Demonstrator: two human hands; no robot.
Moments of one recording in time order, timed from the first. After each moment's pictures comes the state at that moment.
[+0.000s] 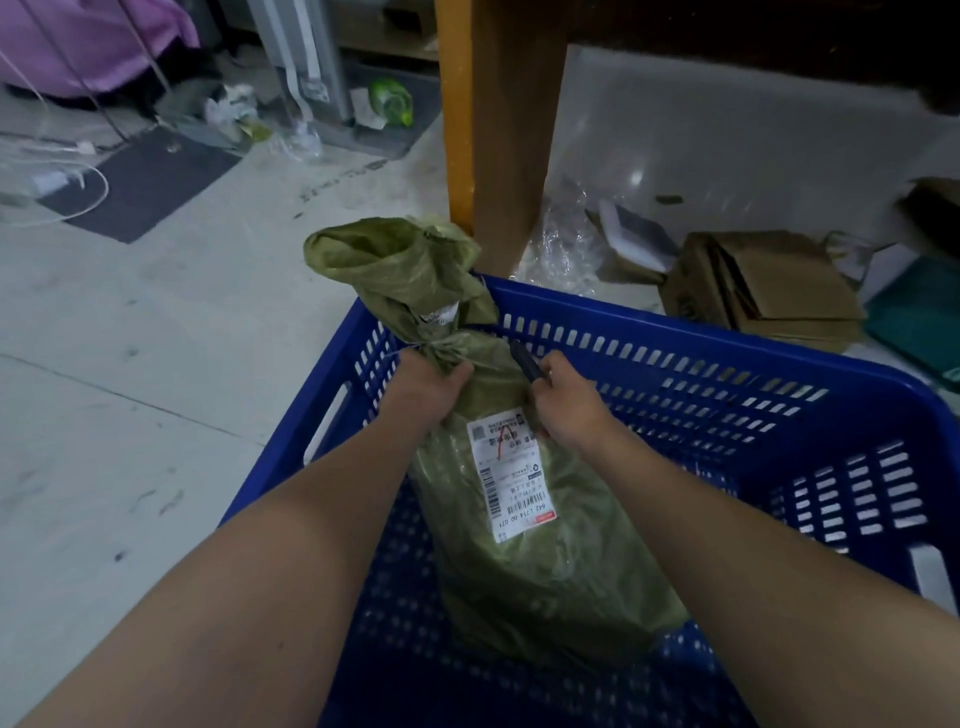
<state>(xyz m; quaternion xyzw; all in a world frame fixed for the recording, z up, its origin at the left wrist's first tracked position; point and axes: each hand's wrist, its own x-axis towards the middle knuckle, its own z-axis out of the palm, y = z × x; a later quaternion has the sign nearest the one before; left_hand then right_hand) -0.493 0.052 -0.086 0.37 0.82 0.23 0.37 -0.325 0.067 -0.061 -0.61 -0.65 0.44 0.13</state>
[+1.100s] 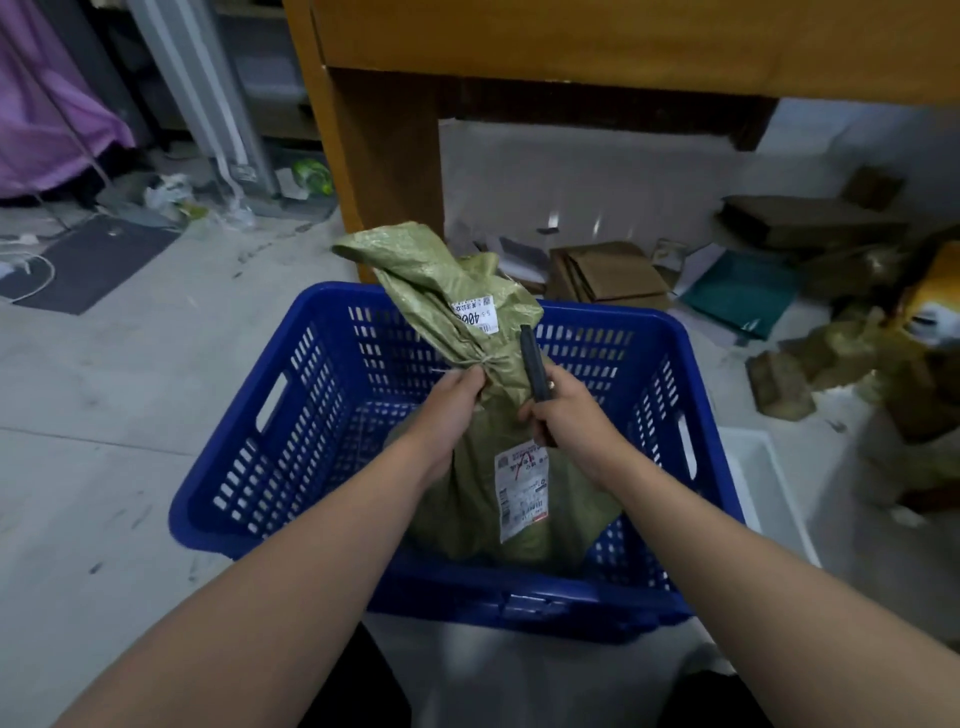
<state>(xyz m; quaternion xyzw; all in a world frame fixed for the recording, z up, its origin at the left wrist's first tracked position) -0.322 -0.089 0.013 0.34 0.60 0.42 0.59 -0.174 -0.096 0.047 -0.55 -0.54 0.55 0.31</state>
